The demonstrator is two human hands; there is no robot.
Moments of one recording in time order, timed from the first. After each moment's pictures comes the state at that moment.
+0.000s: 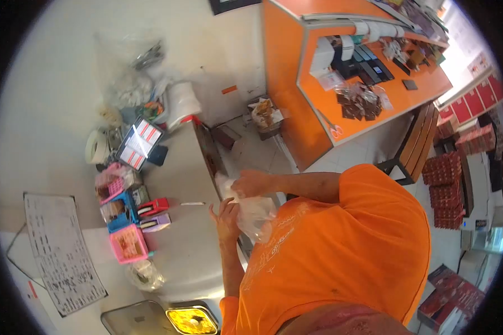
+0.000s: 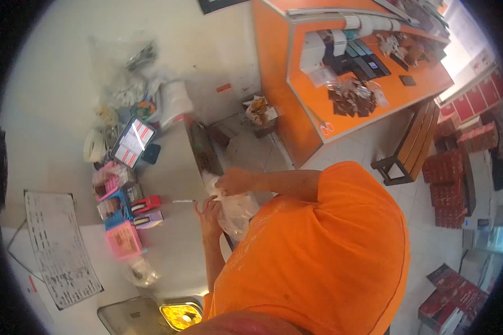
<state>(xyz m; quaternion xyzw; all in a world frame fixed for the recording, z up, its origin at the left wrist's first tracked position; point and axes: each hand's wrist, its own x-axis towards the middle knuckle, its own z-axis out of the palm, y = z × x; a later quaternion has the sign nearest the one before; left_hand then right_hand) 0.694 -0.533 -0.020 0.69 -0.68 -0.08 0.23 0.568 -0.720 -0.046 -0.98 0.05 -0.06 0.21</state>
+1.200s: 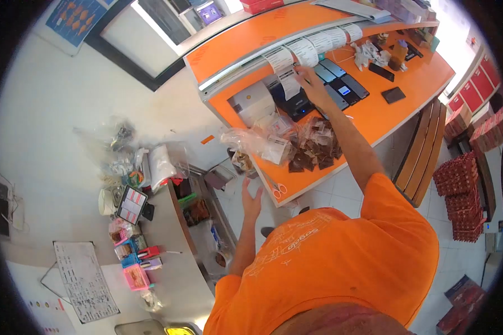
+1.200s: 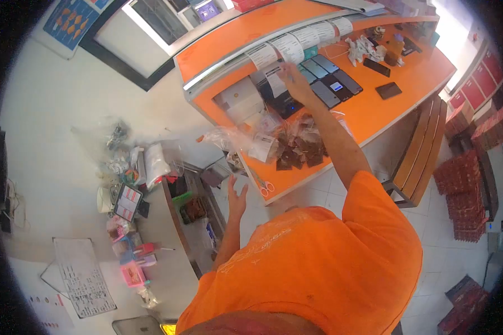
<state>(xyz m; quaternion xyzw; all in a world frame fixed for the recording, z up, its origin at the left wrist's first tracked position) 0.368 -0.877 -0.121 0.67 -0.51 -0.29 0.45 0.070 -1.207 0.047 -0.66 0.39 -0.58 0.29</state>
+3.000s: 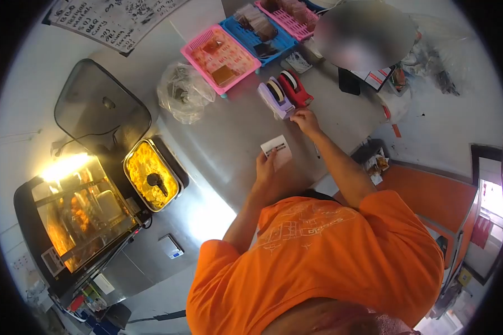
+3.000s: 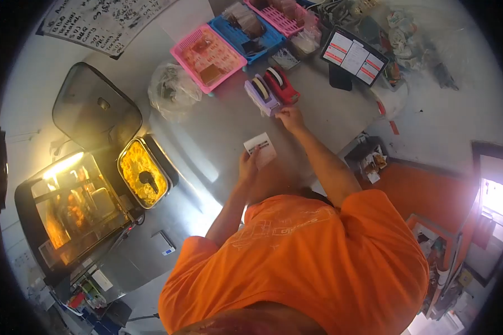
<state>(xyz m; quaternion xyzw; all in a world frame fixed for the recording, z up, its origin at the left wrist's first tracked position) 0.856 -0.377 -0.162 0.49 0.22 -0.18 0.82 0.981 -0.598 -0.230 -0.81 0.09 0.04 0.58</state>
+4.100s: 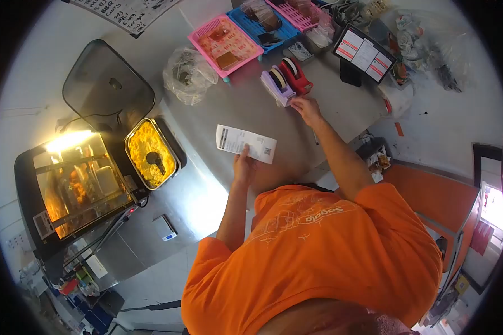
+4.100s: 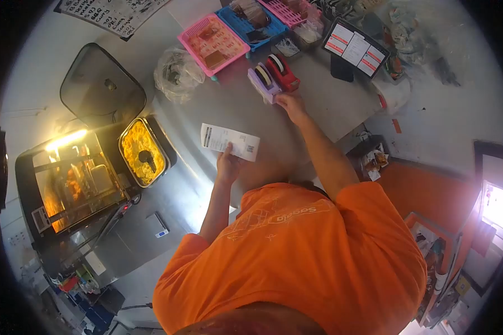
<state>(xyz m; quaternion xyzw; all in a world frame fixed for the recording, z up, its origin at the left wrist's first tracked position) 0.809 -0.316 -0.137 0.32 0.25 -0.15 0.90 0.976 -0.592 -0.208 -0.56 0.20 0.10 0.80</state>
